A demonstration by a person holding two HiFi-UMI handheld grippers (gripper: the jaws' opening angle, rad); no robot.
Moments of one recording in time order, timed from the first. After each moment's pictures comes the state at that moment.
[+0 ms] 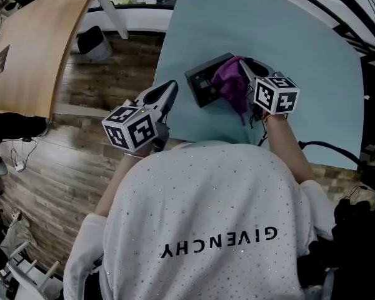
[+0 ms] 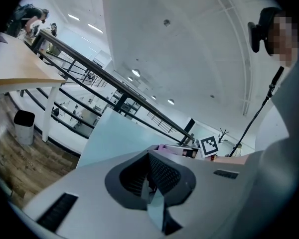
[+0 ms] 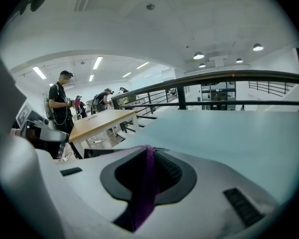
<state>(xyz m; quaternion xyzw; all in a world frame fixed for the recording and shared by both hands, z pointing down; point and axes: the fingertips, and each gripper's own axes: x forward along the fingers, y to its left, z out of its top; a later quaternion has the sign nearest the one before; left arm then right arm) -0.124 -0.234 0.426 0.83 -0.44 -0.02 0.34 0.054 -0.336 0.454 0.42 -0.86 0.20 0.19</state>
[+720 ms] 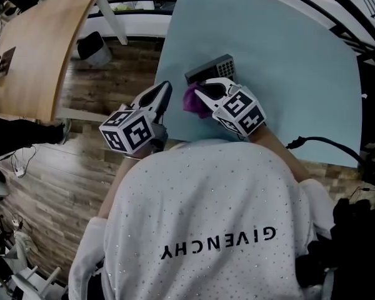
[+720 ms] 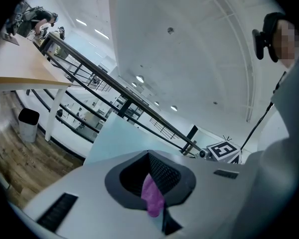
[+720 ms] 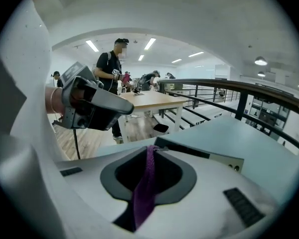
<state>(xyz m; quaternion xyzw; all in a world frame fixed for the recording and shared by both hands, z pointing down) -0.143 -0.230 0.419 0.81 -0.47 -0.06 0.34 -0.072 -0.232 0.466 0.19 -0.93 0.06 0.31</state>
